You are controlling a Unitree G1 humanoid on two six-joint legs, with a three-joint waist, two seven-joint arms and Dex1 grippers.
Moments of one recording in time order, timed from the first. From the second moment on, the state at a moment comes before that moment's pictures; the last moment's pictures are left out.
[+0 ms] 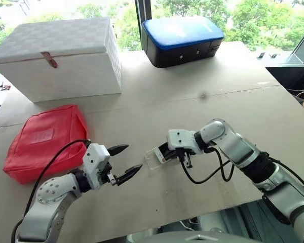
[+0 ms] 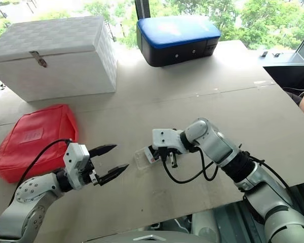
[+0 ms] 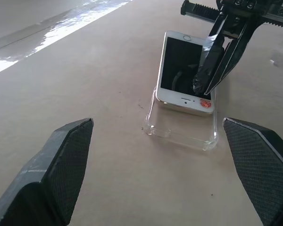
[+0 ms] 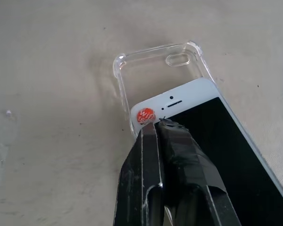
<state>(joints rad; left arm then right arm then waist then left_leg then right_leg) 0.29 0.63 0.19 -0.42 -0.47 0.24 -0.89 -0.65 -0.43 0.57 -0.06 0.03 0.55 1.20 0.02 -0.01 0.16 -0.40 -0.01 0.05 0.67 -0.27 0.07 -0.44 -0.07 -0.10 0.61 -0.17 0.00</state>
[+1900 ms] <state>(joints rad) 0.37 0.62 0.16 -0.43 -0.43 0.16 -0.89 -0.72 -0.34 0.63 0.23 -0.08 0.04 1.31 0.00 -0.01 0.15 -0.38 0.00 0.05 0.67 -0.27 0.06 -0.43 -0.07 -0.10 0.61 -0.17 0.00</state>
